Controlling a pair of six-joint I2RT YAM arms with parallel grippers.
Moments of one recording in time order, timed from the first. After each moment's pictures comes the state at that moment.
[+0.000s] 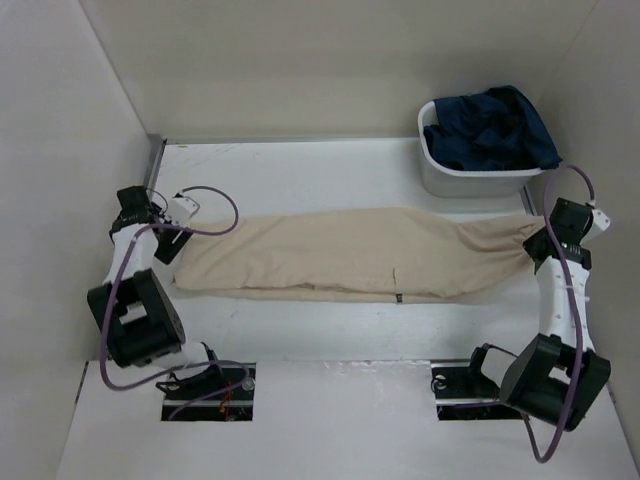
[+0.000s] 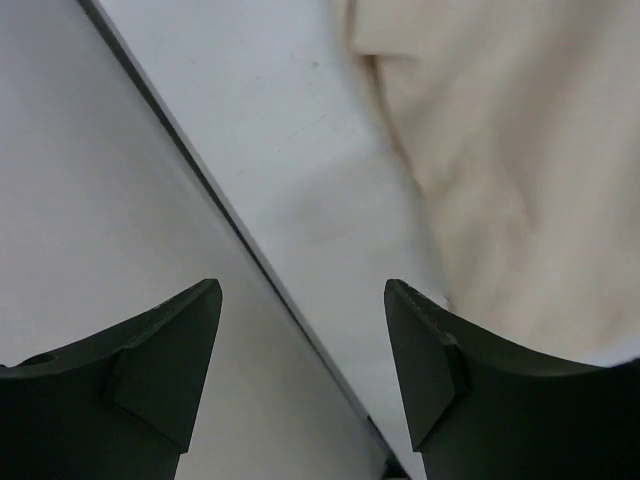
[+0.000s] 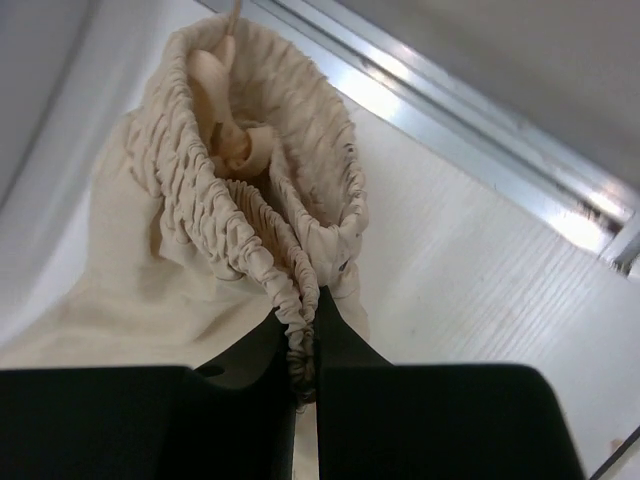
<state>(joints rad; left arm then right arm) 0.39 1.41 0.99 -0.55 0.09 1.02 -0.48 1.13 0.84 -0.49 0.23 0.50</state>
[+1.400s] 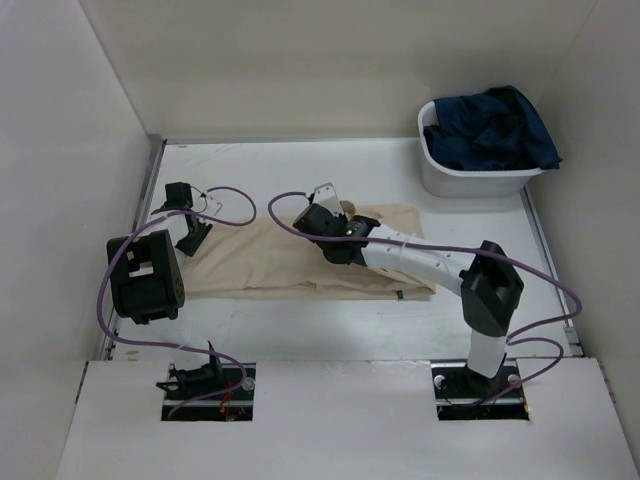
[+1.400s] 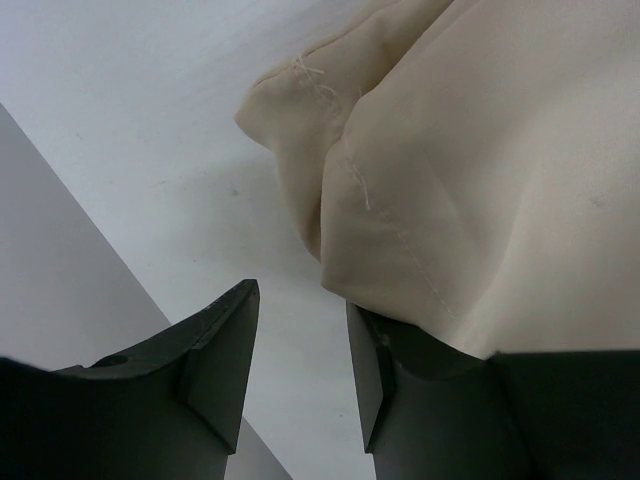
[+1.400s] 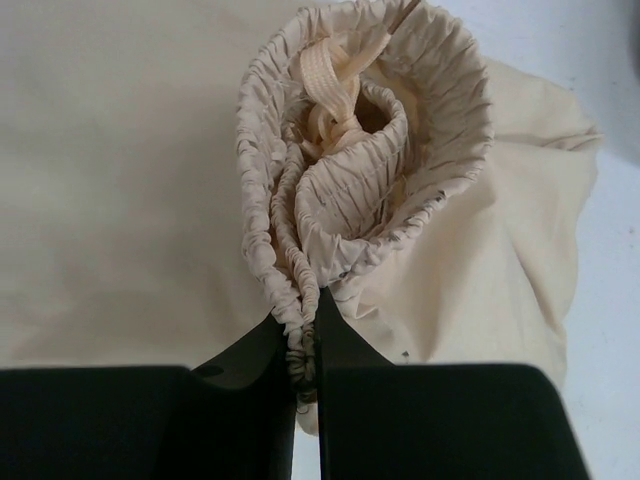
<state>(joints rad) 0.18 1.75 1.03 -0.38 -0.18 0.71 0.98 1.85 1.52 -0.68 0.69 0.40</state>
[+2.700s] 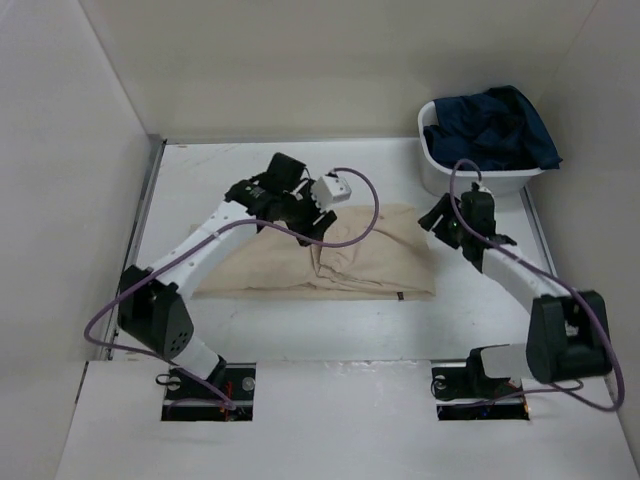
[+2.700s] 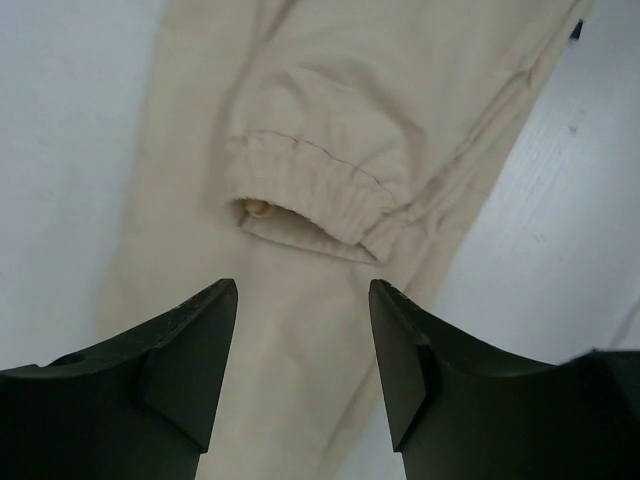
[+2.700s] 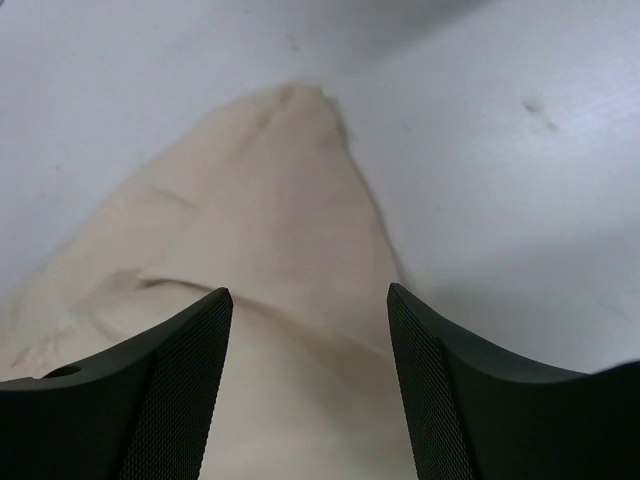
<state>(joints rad) -0.56 1.52 1.41 -0.72 0.34 0.47 0.11 1.29 0.69 -0.04 -0.02 0.69</state>
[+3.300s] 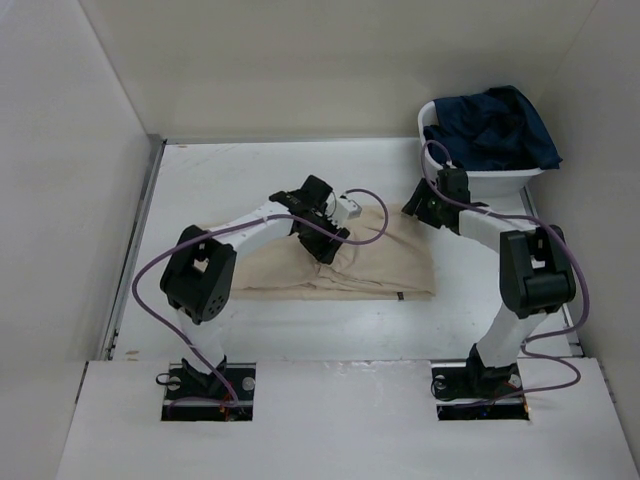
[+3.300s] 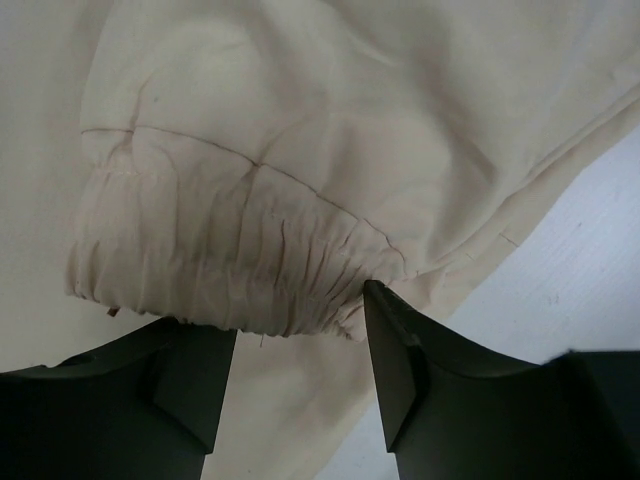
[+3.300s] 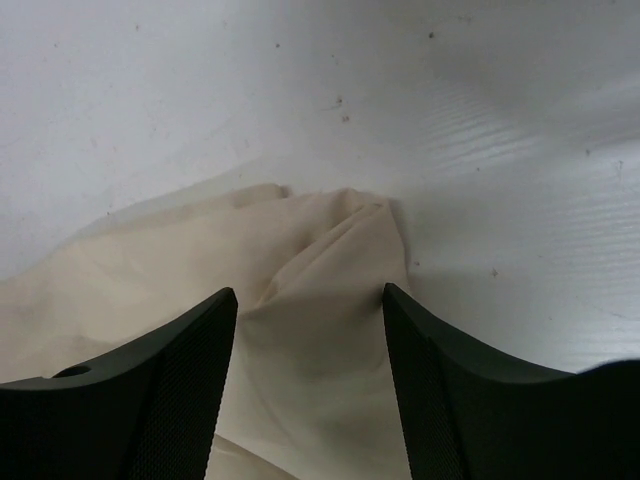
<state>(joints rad) -0.62 1.84 1.34 -0.62 0.29 0.23 0.14 1.76 1.03 -0.01 -0.09 0.58</state>
